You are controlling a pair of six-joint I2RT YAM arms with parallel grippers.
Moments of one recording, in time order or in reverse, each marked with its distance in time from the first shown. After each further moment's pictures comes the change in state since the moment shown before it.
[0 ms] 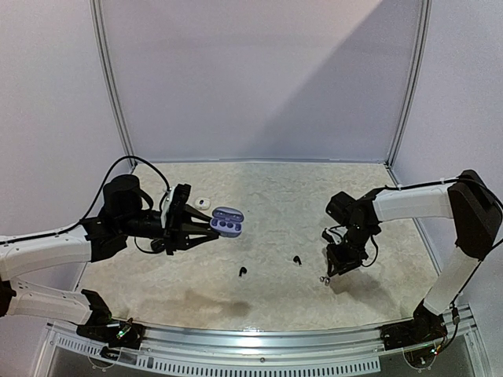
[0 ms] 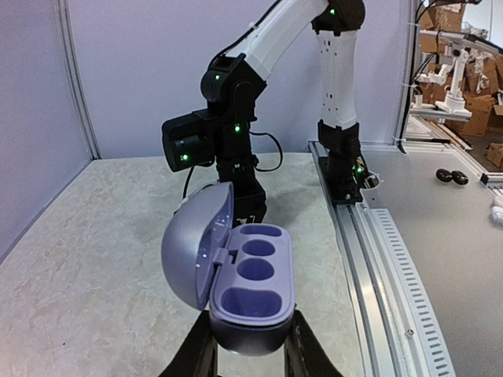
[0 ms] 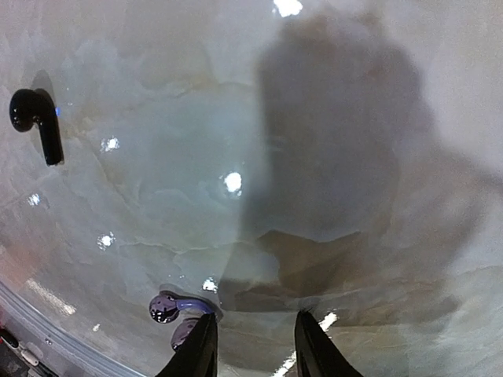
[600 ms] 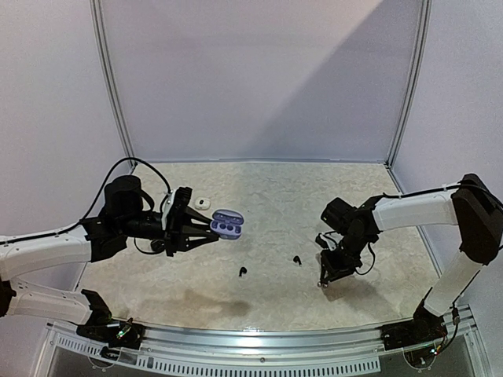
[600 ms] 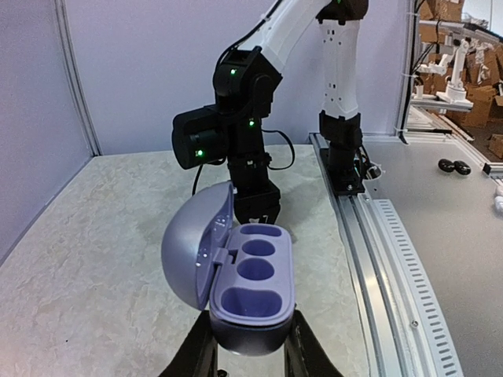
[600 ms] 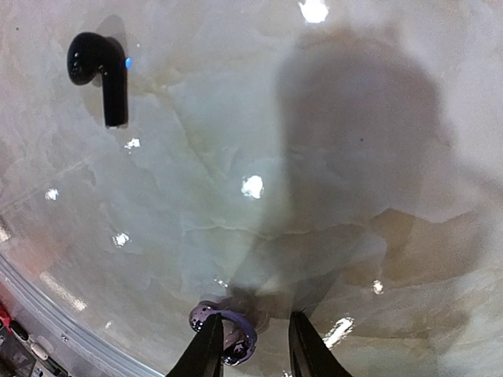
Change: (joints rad) left arm 0.000 0.000 0.000 -0.031 -0.005 0.043; right arm 0.084 -0.034 -0.063 0.097 -0.058 0.084
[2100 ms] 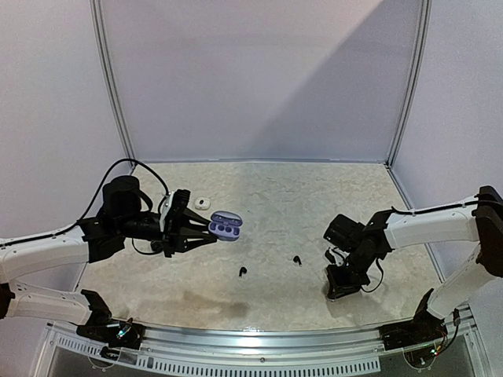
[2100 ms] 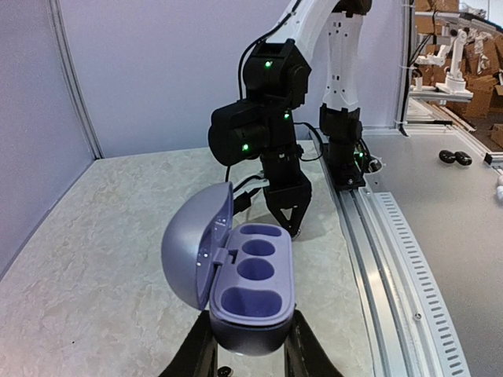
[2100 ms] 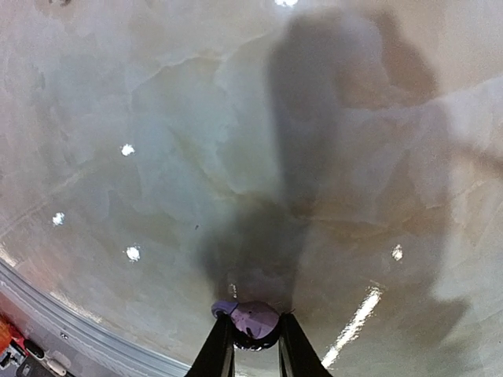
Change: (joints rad) left arm -0.001 -0.025 0.000 -0.039 -0.001 0.047; right arm 0.130 -0.150 -0.139 -0.014 0.044 0.262
